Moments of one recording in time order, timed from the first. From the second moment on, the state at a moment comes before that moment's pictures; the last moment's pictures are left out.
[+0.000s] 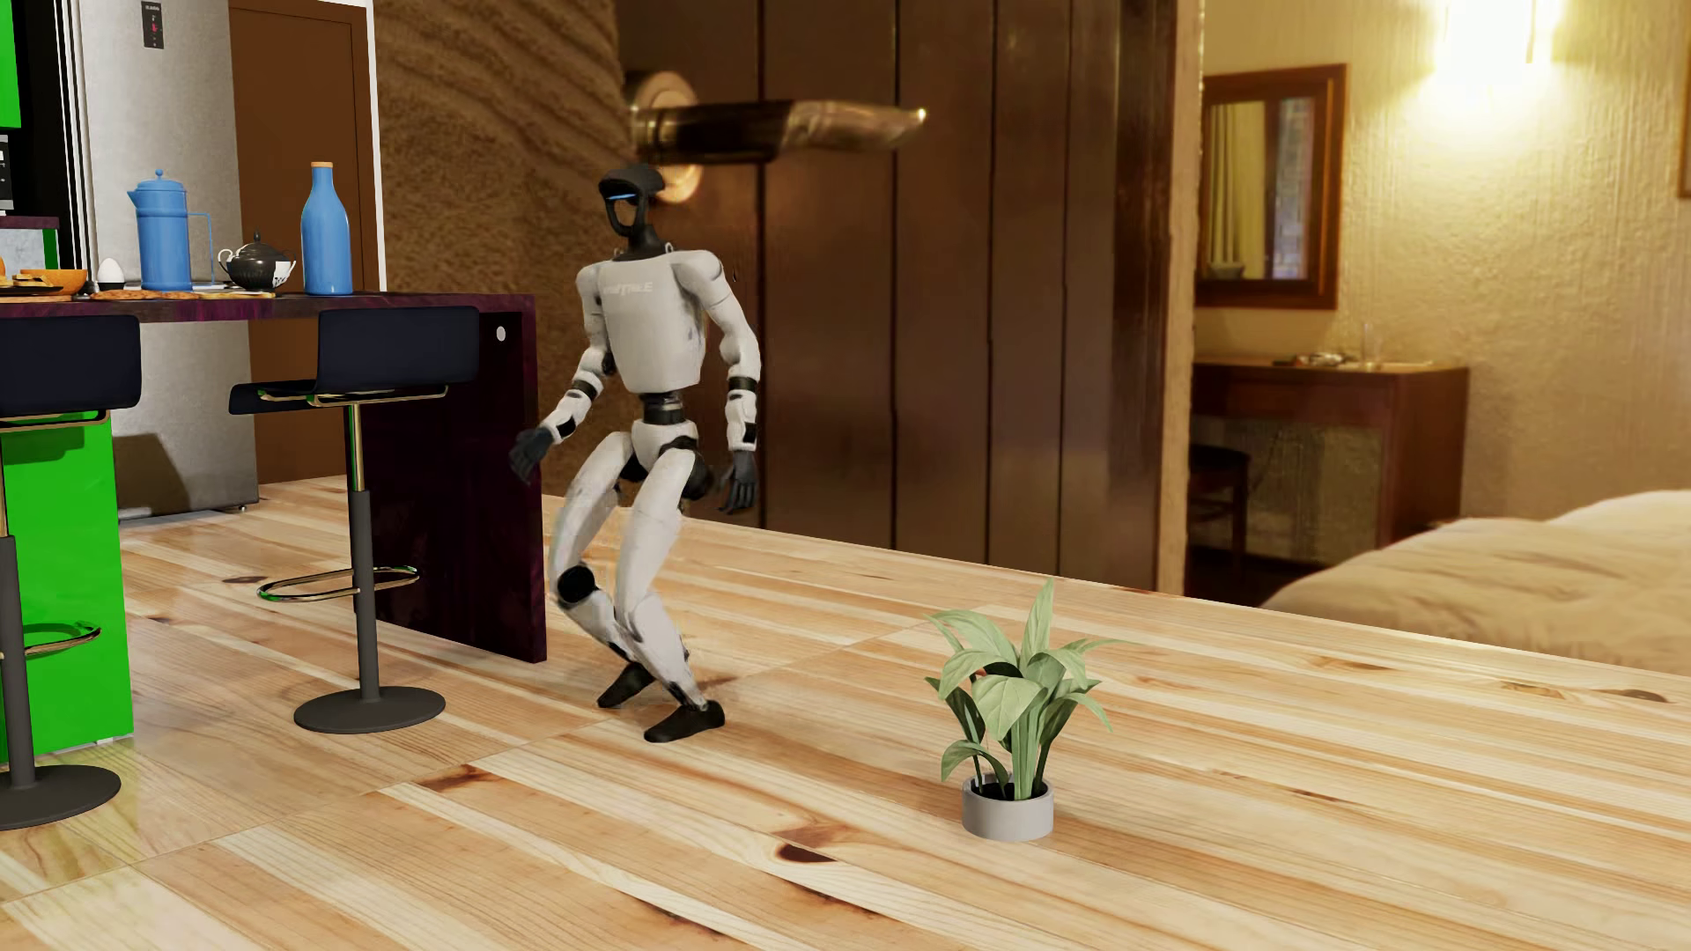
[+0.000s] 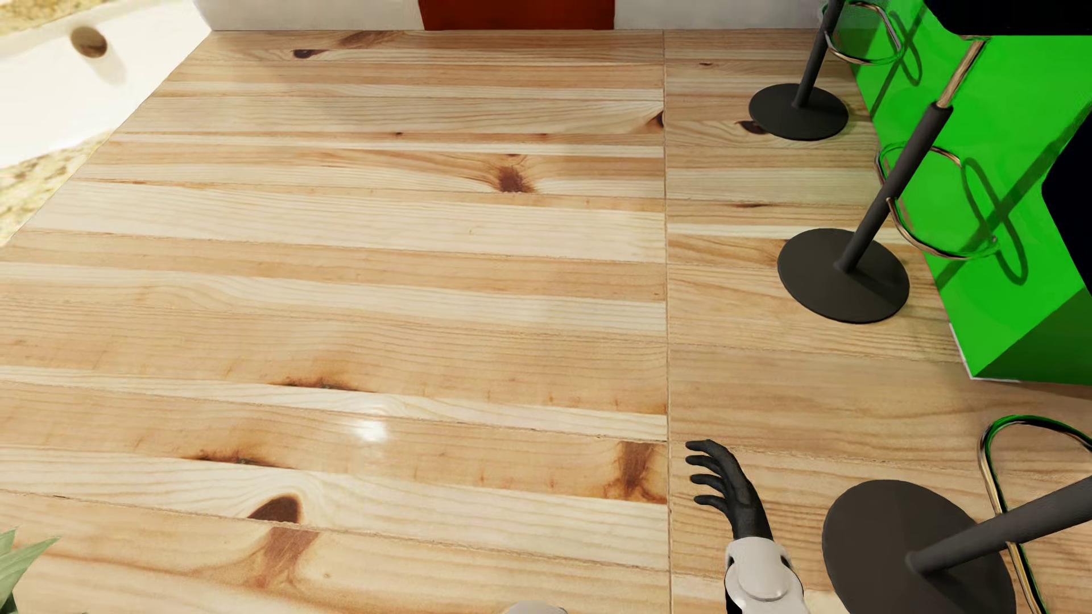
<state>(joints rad) -0.46 -0.52 0.29 -0.01 -0.15 0.10 0.06 -0.04 0.04 0.99 1.19 0.37 0.00 -0.59 -0.32 0.22 -0.12 0.09 0.18 -0.11 0.15 0.74 0.58 0.00 -0.01 0.11 -0.12 -0.01 -0.23</state>
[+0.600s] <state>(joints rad) -0.60 -0.56 0.04 0.06 -0.02 -0.02 -0.03 -0.02 0.14 0.93 1.06 0.18 0.14 -0.37 -0.29 0.17 -0.16 0.00 0.08 -0.05 0.03 0.66 0.61 0.14 -0.08 0.08 0.03 0.01 -0.08</state>
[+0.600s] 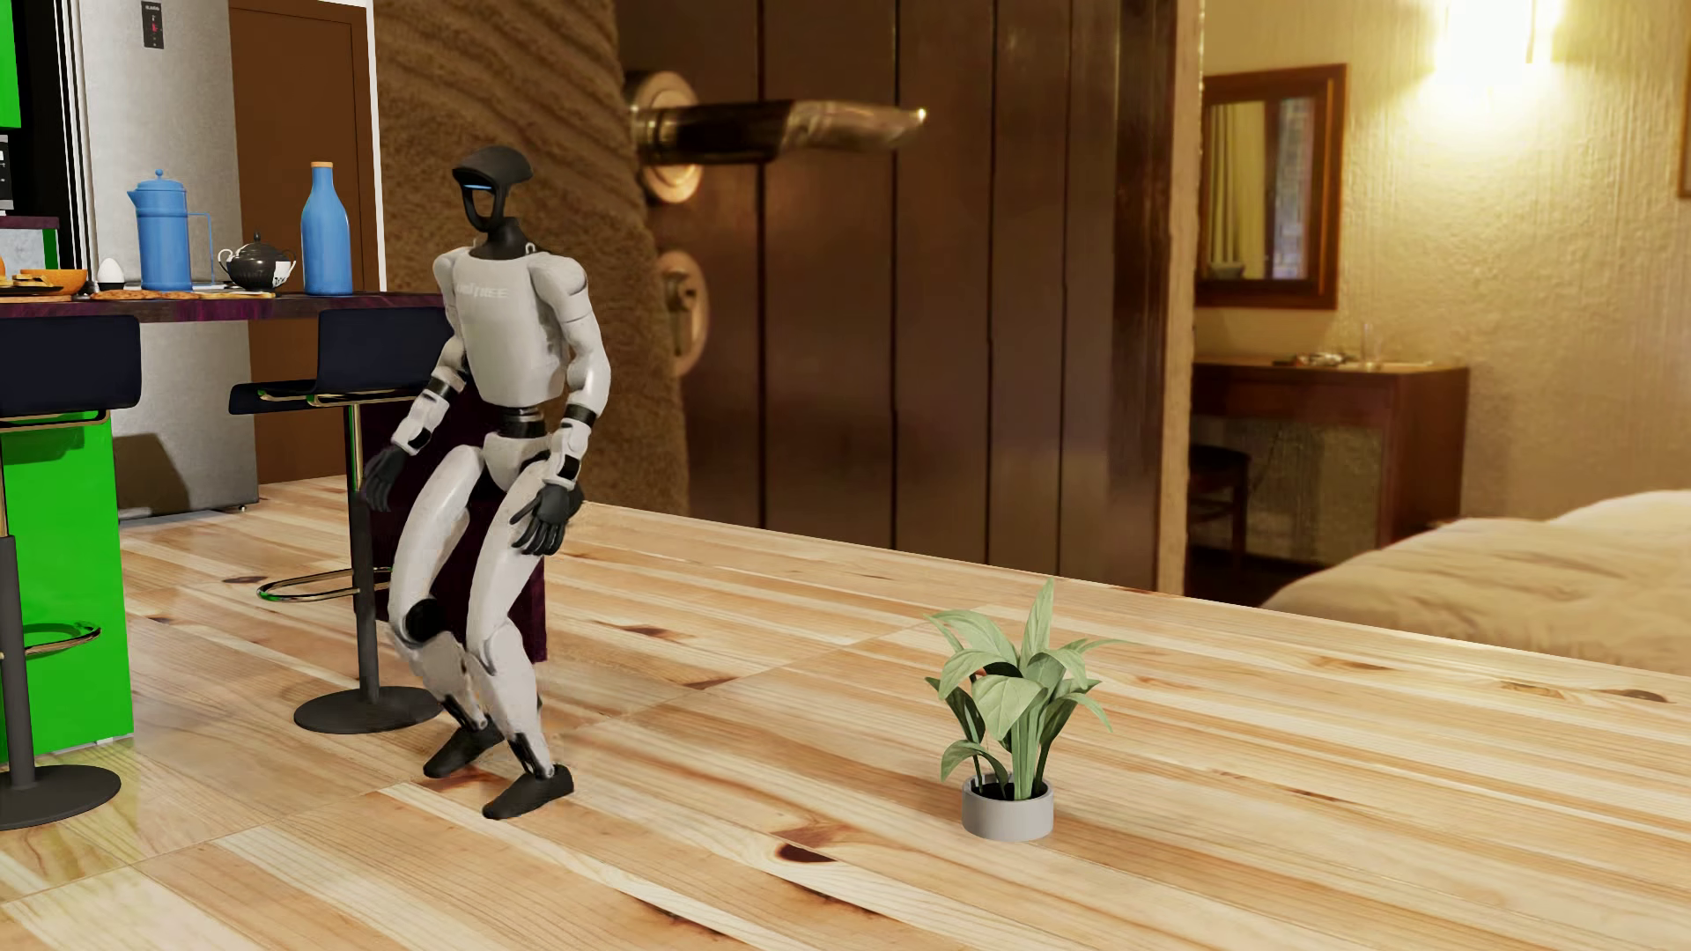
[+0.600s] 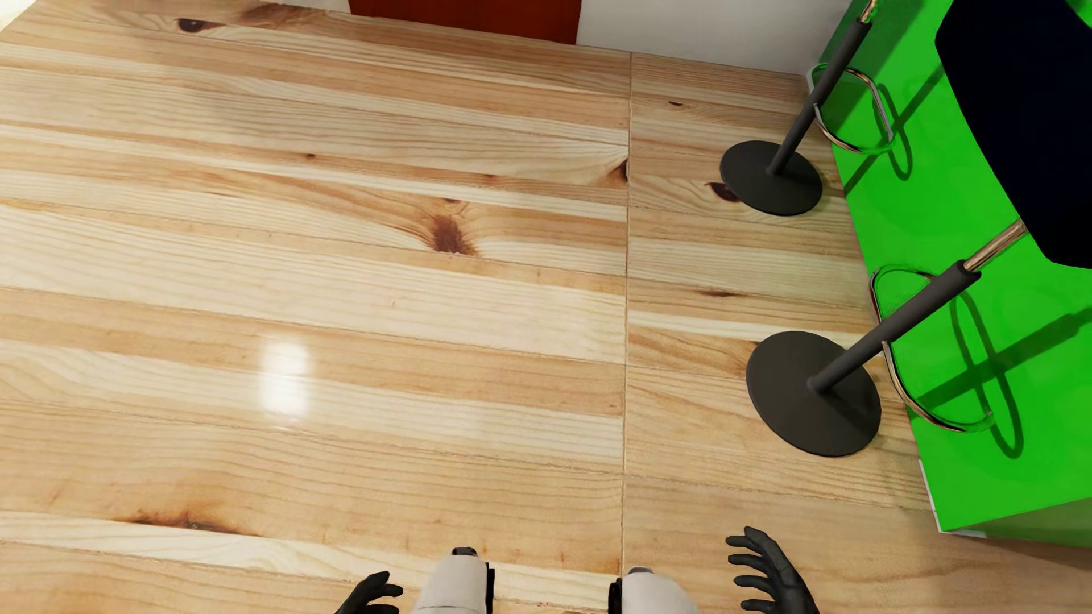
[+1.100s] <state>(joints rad) -0.50 -0.57 0.01 0.03 -0.04 0.01 0.01 0.00 0.02 0.79 0.77 0.20 0.19 -0.26 -0.27 0.17 -0.20 -0.02 0.09 -0.05 0.02 0.64 0.61 -0.04 -0.09 0.16 0.02 -0.06 0.02</state>
